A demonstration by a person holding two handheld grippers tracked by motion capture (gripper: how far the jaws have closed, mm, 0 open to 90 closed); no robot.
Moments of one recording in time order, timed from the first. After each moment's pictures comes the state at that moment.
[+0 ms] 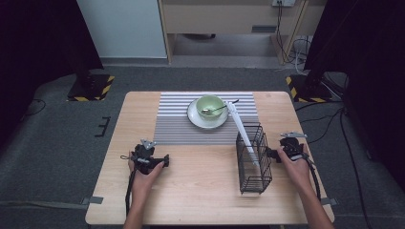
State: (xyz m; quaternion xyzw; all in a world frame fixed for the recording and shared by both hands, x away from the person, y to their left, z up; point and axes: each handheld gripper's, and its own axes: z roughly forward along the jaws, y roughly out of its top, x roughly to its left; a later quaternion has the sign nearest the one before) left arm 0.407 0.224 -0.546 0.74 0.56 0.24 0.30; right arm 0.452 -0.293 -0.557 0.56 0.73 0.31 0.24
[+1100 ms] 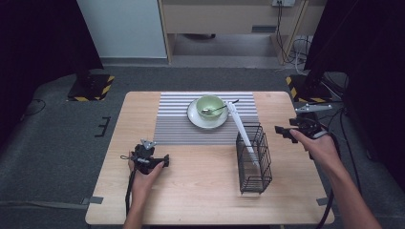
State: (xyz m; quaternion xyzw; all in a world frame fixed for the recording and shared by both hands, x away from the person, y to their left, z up) left arm 0.407 0.224 -0.546 0.74 0.56 0.24 0.30; right arm 0.445 -0.303 -0.411 0.47 0.78 0.38 0.19
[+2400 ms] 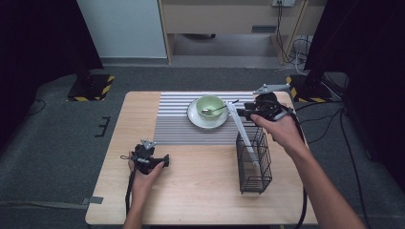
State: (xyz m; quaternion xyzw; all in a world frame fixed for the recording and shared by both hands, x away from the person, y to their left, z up) left arm 0.407 0.224 -0.546 0.74 0.56 0.24 0.30; right arm 0.466 -0.180 -0.355 0.37 0.80 0.43 0.17
